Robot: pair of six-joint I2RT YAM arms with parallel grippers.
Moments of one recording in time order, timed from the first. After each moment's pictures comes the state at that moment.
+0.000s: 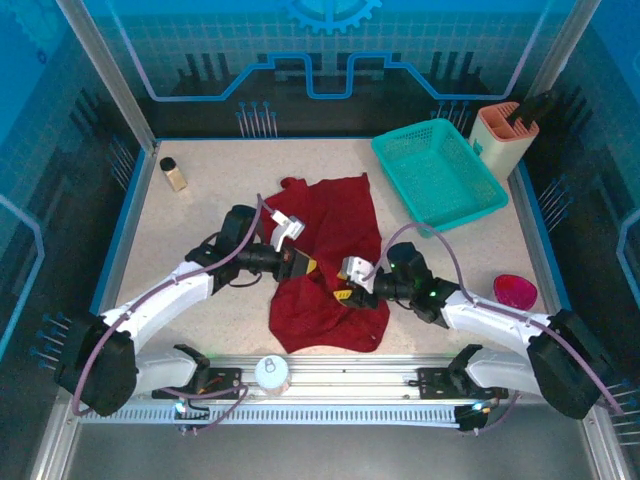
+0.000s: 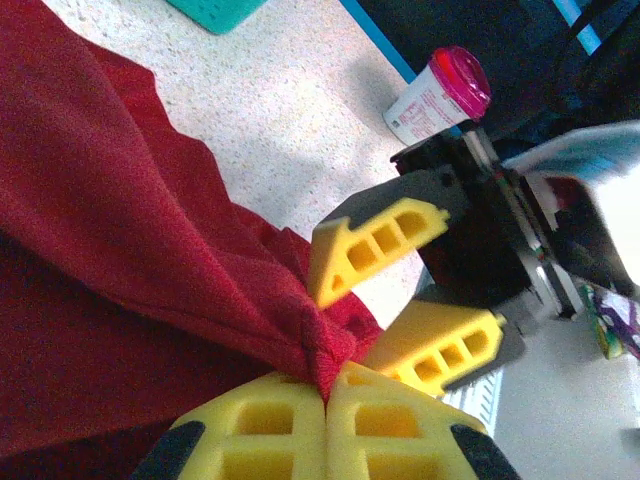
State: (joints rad) left arm -0.44 1.22 0.75 -0.19 0.81 -0.24; right arm 0.70 1.18 0.47 0.21 -0.53 -0.43
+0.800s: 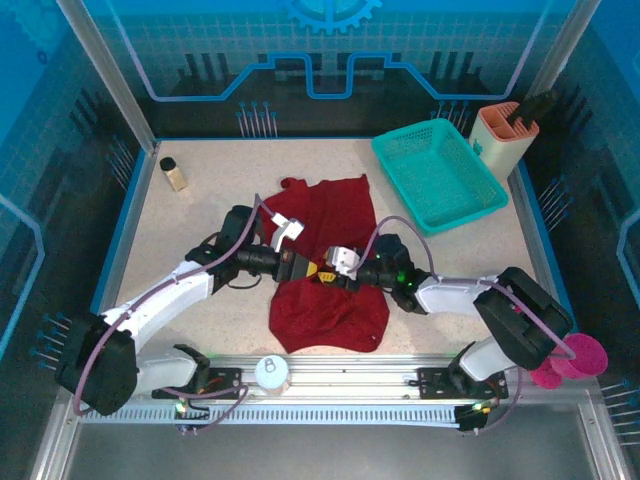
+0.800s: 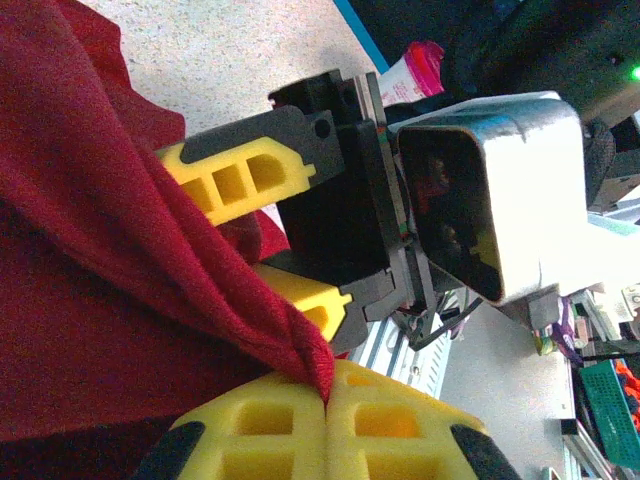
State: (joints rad) left arm -0.44 1.22 0.75 -0.21 0.88 -0.33; right arm 0.68 1.50 0.53 0.60 -0.49 -0.52
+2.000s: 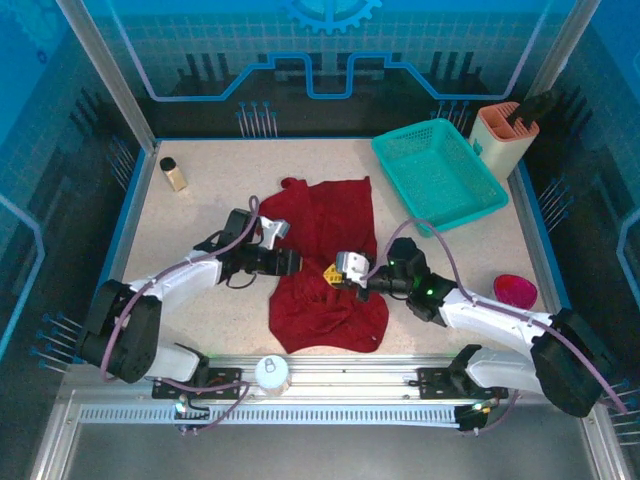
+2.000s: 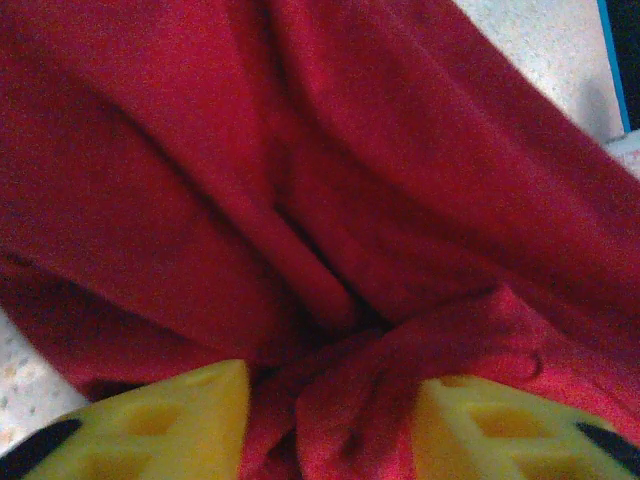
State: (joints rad) left arm -0.34 1.38 0.72 -0.25 0.59 -0.35; right arm 0.73 1.18 0.53 0.28 -0.47 -0.40
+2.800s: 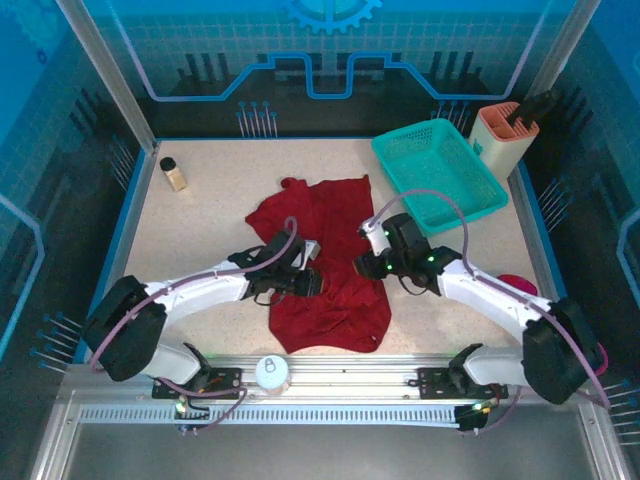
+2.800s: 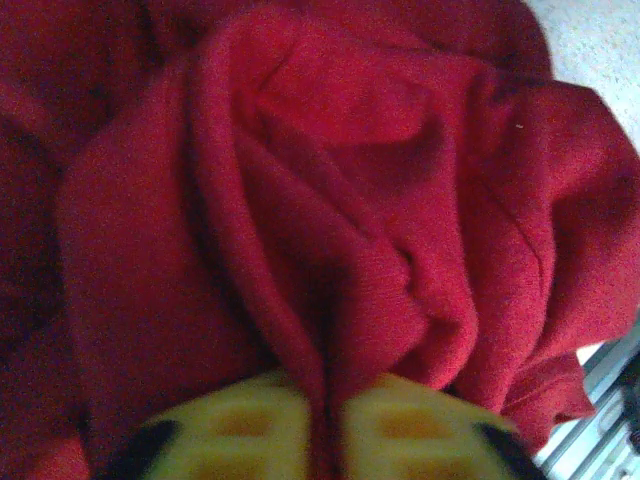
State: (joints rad) left arm -0.70 1.43 0.78 -0.30 0.27 -0.56; right arm 0.63 1.25 0.76 -0.33 -0.18 0.10
